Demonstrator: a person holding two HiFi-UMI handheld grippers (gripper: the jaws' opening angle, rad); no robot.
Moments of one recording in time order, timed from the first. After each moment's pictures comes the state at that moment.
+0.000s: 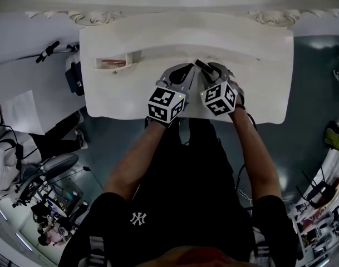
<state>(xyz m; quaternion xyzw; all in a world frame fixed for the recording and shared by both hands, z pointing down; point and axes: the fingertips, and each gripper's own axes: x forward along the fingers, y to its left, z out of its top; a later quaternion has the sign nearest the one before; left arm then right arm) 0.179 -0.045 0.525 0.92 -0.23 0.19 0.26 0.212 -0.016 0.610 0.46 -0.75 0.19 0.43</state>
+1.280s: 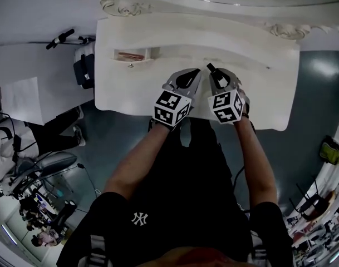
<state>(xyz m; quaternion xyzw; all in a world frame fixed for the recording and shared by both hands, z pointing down) 0.135 -0.039 0.506 0.92 -0.24 0.17 0.26 0.183 -0.019 0.571 0.49 -0.75 0.17 0.42</state>
